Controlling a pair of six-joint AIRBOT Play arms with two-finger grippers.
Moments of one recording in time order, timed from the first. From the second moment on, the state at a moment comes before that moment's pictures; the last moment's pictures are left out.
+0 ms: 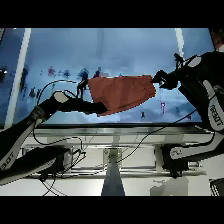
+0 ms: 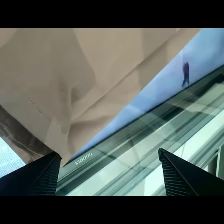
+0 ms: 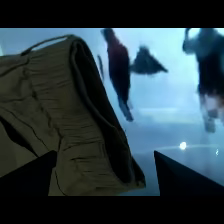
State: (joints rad) left arm -0.40 -1.20 0.62 0.59 -0.86 -1.16; right arm -0.17 -1.61 1.20 -1.02 1.19 1.43
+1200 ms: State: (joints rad) left arm -0.29 -1.17 0.65 0.60 -0.83 -1.14; right arm 0.00 -1.61 1.32 -1.02 1.13 1.03
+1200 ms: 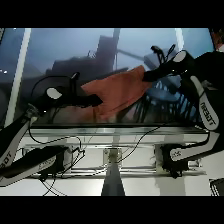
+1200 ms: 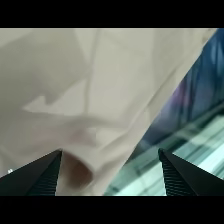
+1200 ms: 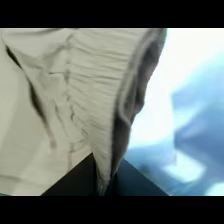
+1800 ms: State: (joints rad) left arm -0.20 -0.92 0.75 0.60 -0.93 -0.86; right arm -0.39 -1.01 1.45 -1.47 1.10 1.34
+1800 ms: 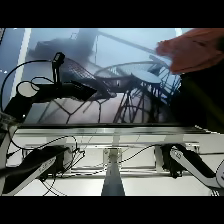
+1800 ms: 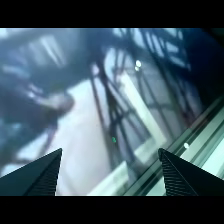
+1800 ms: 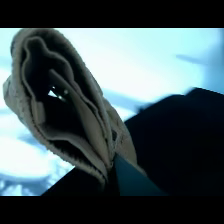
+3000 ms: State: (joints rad) left arm -0.20 -0.88 0.76 0.60 -0.93 -0.84; right arm -1.05 -0.87 1.45 -1.40 1.35 1.65
